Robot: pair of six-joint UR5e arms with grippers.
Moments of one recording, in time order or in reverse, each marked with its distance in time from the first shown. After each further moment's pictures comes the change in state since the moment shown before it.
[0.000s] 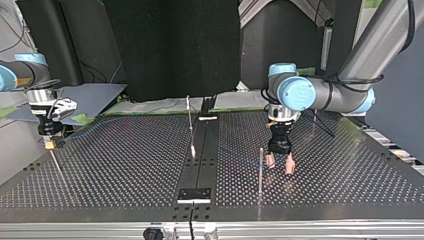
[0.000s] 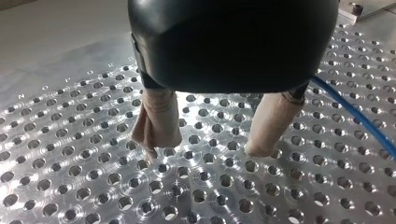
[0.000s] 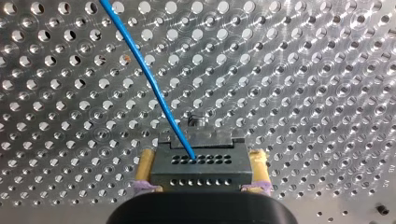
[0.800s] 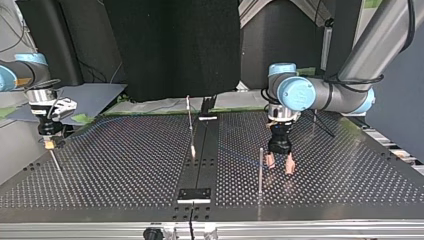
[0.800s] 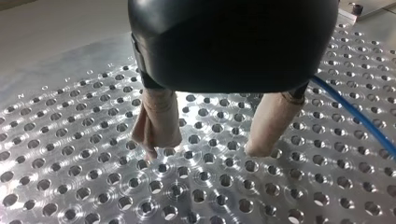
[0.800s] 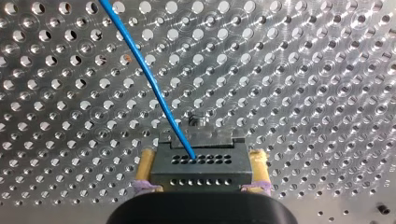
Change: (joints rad) left arm 0.000 0.000 0.000 0.000 0.000 0.000; right arm 0.000 0.000 0.000 0.004 0.001 0.002
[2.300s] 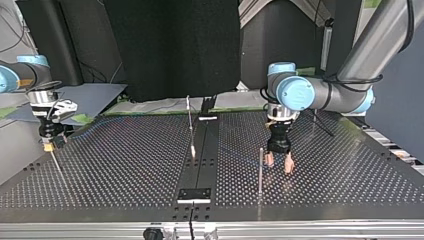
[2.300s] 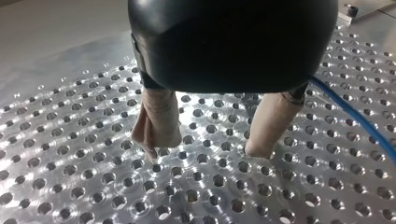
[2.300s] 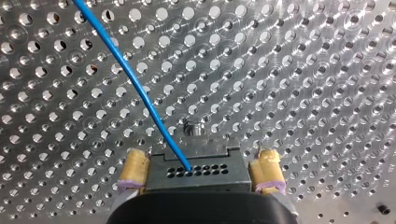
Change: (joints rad) left arm -0.004 0.000 0.000 -0.012 -0.002 -0.009; right arm 0.005 0.000 0.000 -0.029 0.000 0.040
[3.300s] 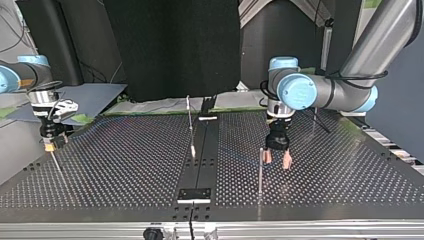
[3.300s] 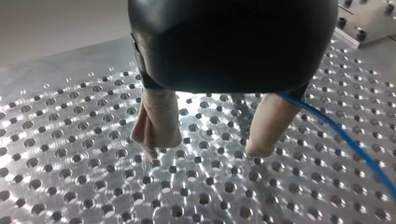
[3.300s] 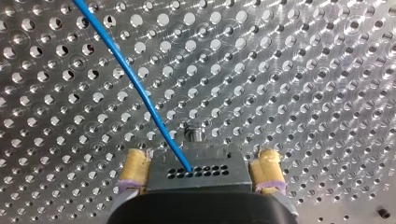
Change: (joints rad) left arm -0.011 0.036 0.000 -0.098 0.013 -0.085; right arm 0.004 0.000 0.000 0.002 -0.001 -0.003
